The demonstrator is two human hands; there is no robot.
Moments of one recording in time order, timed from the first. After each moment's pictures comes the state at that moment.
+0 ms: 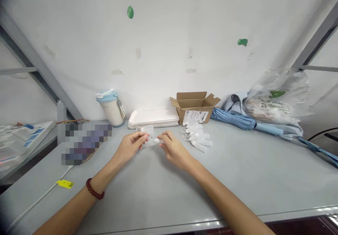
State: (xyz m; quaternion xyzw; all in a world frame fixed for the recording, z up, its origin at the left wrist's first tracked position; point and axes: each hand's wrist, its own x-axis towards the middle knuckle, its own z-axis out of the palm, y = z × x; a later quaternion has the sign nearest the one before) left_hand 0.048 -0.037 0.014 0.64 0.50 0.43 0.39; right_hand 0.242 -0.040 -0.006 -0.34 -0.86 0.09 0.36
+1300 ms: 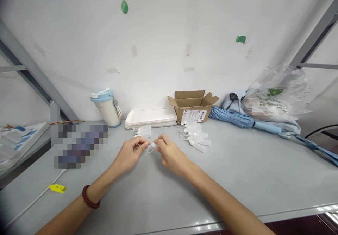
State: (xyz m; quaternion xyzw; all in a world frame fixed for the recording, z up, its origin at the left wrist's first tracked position) left_hand 0.058 -0.047 0.007 0.72 0.49 0.39 0.30; right_hand 0.238 -0.050 -0.008 -0.35 -0.87 0.09 0.33
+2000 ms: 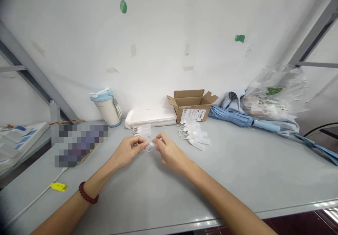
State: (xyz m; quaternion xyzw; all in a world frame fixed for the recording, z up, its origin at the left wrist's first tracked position) left_hand 0.050 -0.042 0.015 0.70 0.48 0.35 0.39; right_hand 0.238 -0.047 -0.010 -0.34 -0.88 0.07 0.32
